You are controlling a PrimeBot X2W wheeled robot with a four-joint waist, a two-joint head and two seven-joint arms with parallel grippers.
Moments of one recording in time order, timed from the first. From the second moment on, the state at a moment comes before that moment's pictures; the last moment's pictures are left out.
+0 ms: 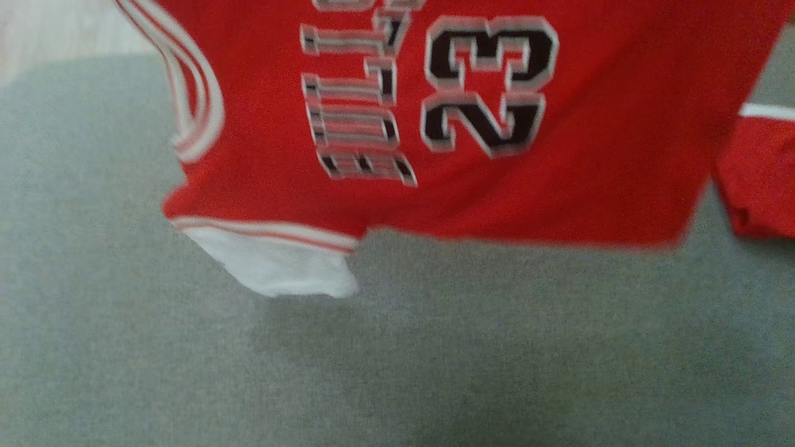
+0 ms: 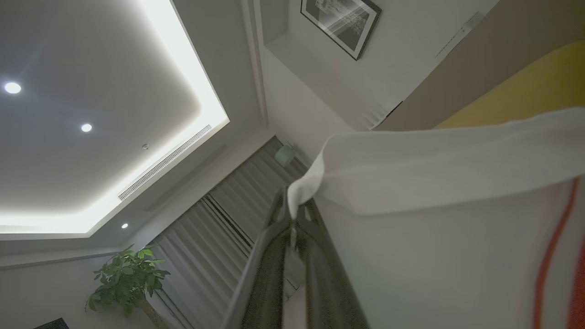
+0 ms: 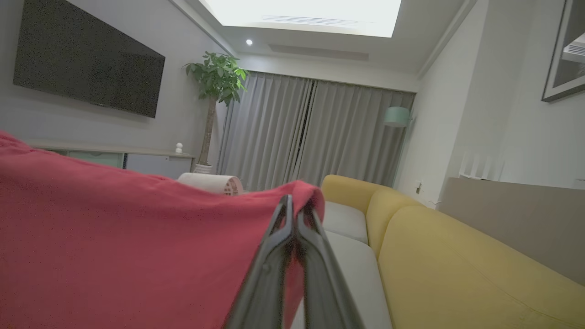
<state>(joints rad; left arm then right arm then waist) -1.37 0.61 -0.67 0.43 -0.24 -0.12 -0.13 -0.90 -0.58 0.29 0.20 0.51 0.13 0.05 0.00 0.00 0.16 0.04</state>
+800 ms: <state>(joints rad) -1.40 0.55 -0.65 0.42 -0.14 0.01 -0.26 -1.26 -0.58 0.51 0.63 0.51 0.13 -0.23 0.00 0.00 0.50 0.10</state>
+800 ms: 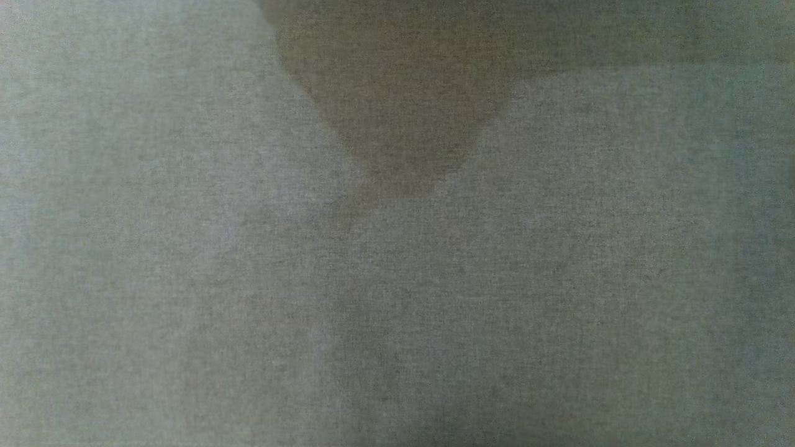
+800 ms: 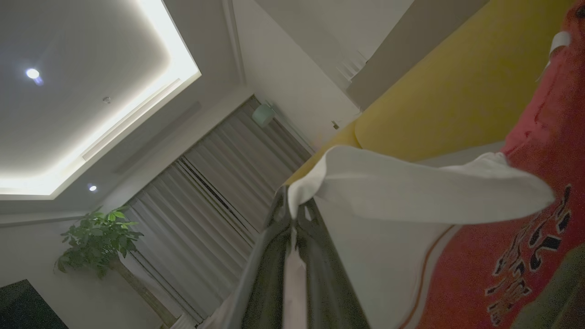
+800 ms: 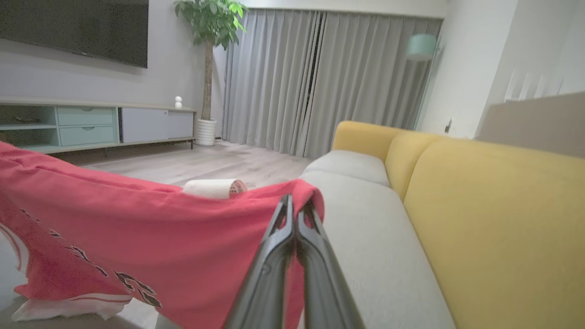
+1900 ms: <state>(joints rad) 0.03 0.68 -0.65 0.03 -0.41 0.08 -0.19 -0.07 -0.65 0.41 0.31 0.73 0.13 -0.22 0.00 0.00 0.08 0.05</state>
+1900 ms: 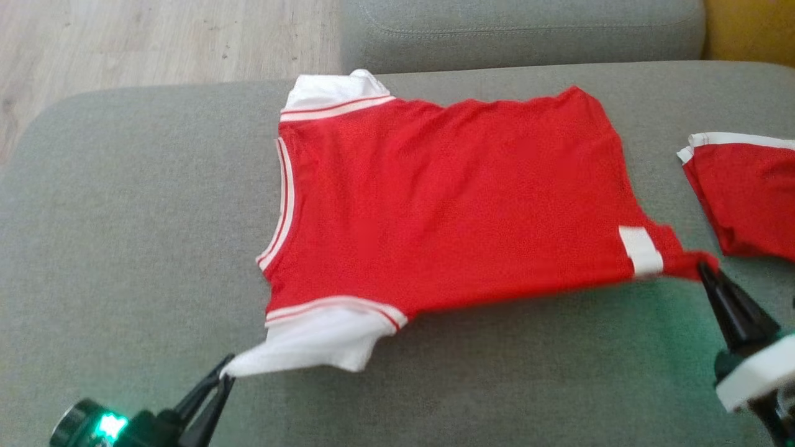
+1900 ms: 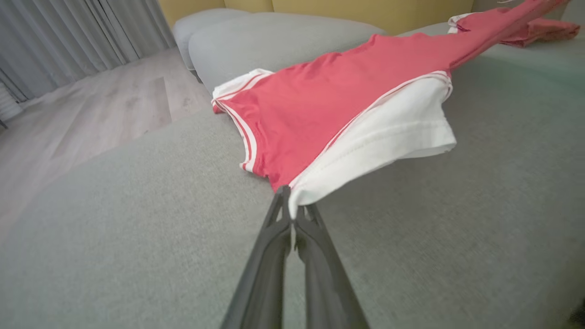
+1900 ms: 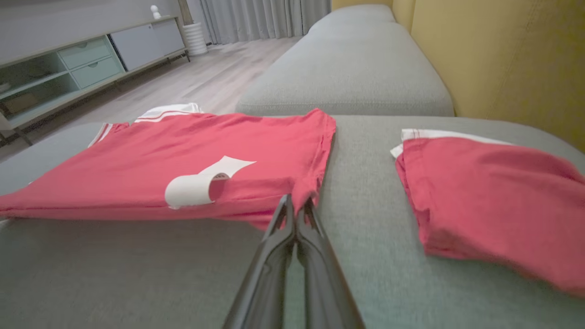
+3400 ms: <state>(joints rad) -0.60 0.43 -0.63 0.50 -0.34 0.00 -0.25 -0.36 -0.49 0.28 0.43 0.55 0.13 -0.21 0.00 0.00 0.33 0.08</state>
